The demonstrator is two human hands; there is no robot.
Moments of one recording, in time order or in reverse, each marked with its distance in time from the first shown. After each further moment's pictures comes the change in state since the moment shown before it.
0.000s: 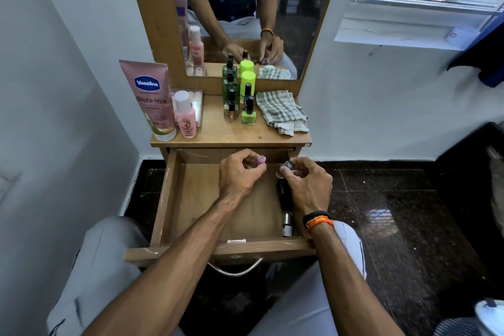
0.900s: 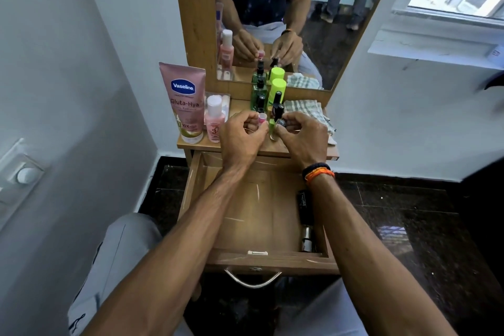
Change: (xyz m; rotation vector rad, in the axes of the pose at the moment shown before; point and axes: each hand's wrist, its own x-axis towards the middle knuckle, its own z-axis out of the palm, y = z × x) left_hand 0.069 0.023 -0.052 -0.069 0.331 0.175; right_hand 0.078 -0.088 0.048 -0.005 -0.056 -0.383
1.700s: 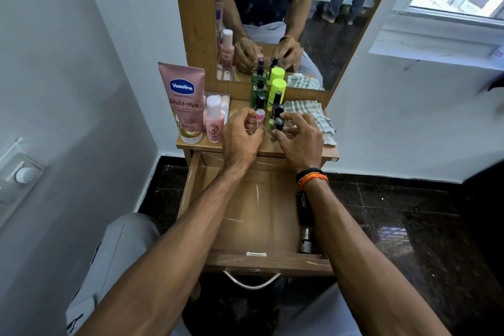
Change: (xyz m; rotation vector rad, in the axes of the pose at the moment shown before) left_hand 0.008 -0.021 0.014 0.089 -0.029 -0.002; right_hand -0.005 0.012 0.014 0.022 0.012 -0.019
